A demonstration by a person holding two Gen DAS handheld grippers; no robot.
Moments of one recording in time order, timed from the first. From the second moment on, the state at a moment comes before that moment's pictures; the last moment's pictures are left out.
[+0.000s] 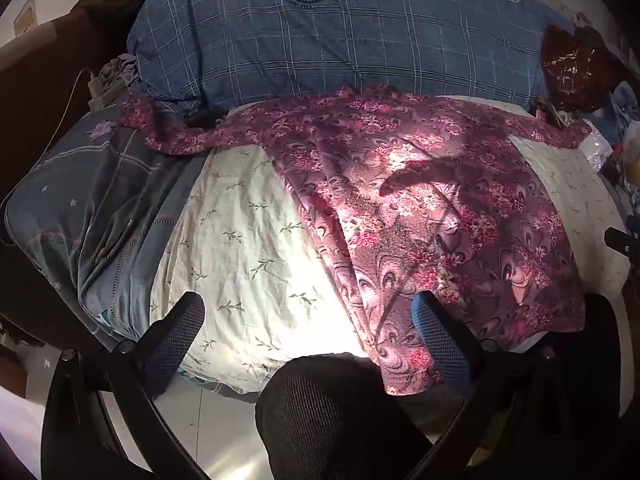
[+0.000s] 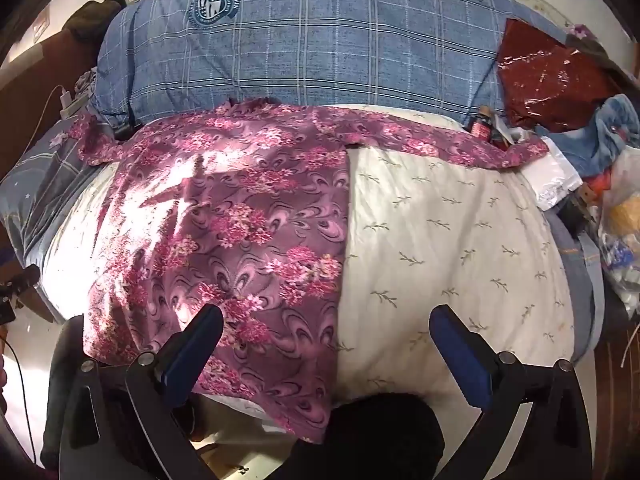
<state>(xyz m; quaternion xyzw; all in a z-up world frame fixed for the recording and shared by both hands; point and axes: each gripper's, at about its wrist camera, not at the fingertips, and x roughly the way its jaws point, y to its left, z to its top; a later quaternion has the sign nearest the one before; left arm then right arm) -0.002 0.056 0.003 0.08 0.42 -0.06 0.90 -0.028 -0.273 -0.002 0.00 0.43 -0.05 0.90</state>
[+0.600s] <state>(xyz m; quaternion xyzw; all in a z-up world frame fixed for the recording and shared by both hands) 0.024 0.048 -0.011 0.07 0.44 -0.06 0.89 -0.003 -0.279 -0.012 0.00 0.44 -0.06 0.90</state>
